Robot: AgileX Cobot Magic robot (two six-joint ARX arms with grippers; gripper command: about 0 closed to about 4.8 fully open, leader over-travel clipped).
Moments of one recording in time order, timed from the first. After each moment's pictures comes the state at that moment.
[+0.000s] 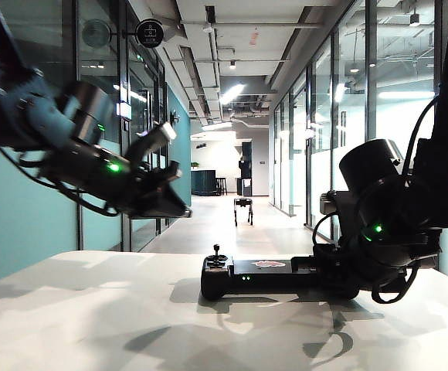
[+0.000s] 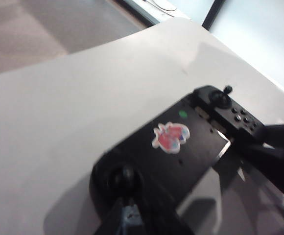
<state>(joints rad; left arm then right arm) -0.30 2.01 1.09 0.47 0.54 0.02 0.39 2.13 0.80 0.79 0.28 0.20</state>
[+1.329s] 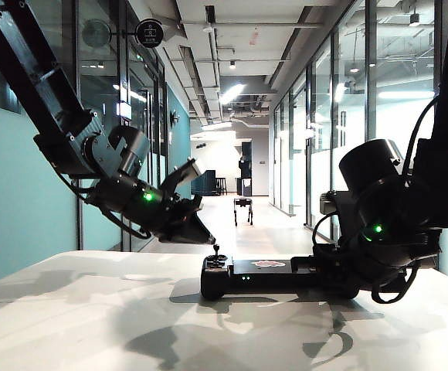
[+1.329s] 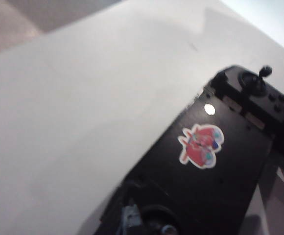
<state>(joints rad) -0.30 2.31 1.50 0.19 0.64 0.14 0.39 2.13 0.80 0.80 0.28 0.20</state>
